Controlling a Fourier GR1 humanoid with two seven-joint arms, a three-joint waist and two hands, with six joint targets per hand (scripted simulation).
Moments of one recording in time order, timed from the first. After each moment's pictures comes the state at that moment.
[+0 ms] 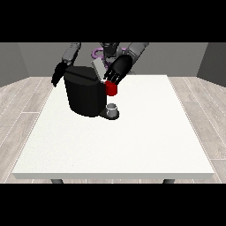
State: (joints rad) left arm -1.26 0.44 0.12 -0.65 -0.73 -0.43 -0.07; right arm -0.45 -0.06 -0.05 -1.29 0.18 -0.19 0.01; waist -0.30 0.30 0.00
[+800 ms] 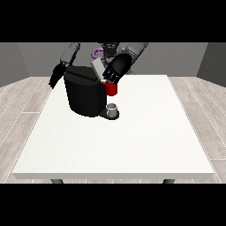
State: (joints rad) left arm -1.29 0.45 0.11 -0.65 -0.77 -0.38 -0.10; right arm -0.48 -0.09 -0.07 -1.26 0.17 -0.18 0.00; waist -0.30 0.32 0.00
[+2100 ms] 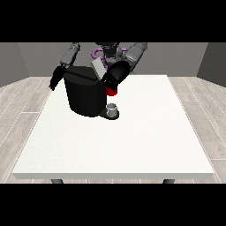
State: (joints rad) left arm -1.29 0.50 0.11 -0.64 -0.84 -0.26 -0.22; right arm -0.49 -0.08 -0.05 -1.28 0.18 -0.20 0.01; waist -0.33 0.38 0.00
